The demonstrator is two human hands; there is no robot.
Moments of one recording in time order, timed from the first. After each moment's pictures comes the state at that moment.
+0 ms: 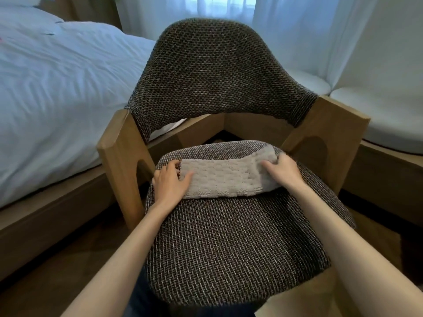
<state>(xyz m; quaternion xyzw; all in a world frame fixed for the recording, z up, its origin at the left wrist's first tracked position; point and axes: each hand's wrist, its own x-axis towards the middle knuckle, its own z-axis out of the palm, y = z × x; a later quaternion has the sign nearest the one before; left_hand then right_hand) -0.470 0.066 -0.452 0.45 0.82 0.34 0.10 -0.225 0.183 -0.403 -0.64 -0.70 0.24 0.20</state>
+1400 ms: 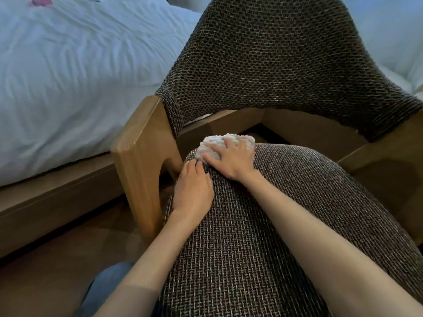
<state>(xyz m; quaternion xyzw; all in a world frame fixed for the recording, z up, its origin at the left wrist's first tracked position) -0.482 0.077 -0.464 0.49 0.84 0.22 -0.01 -0.428 0.224 -0.464 -0.37 -0.93 0.06 0.05</state>
